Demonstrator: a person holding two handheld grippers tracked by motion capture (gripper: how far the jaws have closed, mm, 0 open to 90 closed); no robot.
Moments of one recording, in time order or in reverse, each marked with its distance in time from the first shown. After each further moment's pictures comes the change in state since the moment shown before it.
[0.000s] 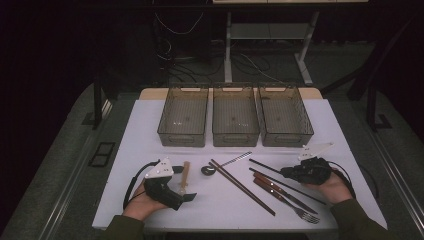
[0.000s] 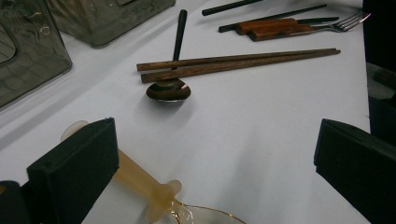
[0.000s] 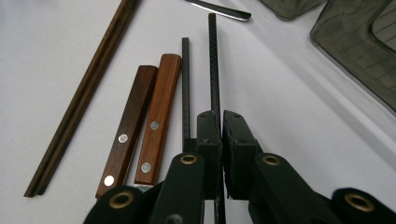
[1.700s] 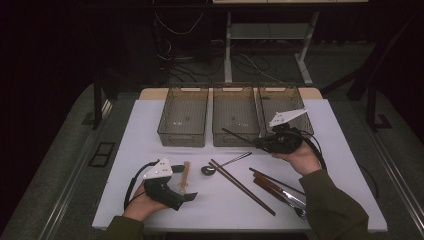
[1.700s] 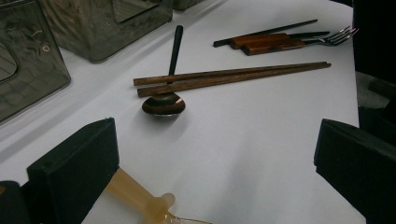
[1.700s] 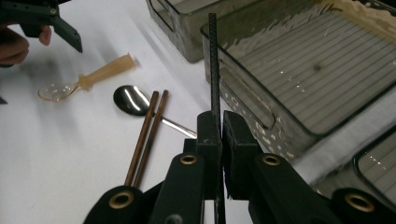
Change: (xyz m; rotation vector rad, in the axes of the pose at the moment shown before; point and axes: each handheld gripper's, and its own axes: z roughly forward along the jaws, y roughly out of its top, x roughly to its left) left arm -0.003 0.003 -0.002 -0.051 -0.008 -0.001; right arm 0.013 0.119 0.013 -0.092 -0.004 0.026
